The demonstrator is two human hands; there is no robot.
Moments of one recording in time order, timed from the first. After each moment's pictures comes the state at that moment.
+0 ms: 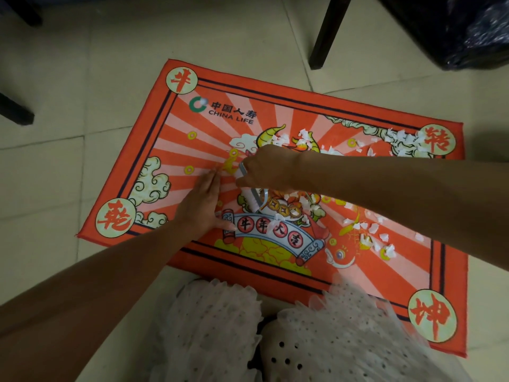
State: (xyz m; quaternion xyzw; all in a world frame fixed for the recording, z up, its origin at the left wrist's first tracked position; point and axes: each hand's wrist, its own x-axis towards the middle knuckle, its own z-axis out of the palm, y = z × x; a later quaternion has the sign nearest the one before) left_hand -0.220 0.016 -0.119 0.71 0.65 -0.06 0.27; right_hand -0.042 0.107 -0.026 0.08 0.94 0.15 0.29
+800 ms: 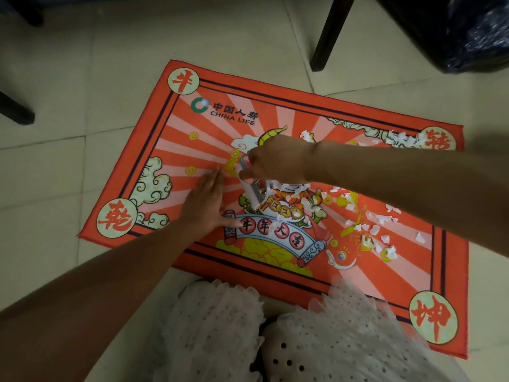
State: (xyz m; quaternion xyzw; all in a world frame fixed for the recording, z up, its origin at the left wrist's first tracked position) left_hand -0.216 0.020 -0.126 0.71 0.66 -0.06 0.23; right_hand -0.030 0.120 -0.021 0.14 0.96 0.08 0.23
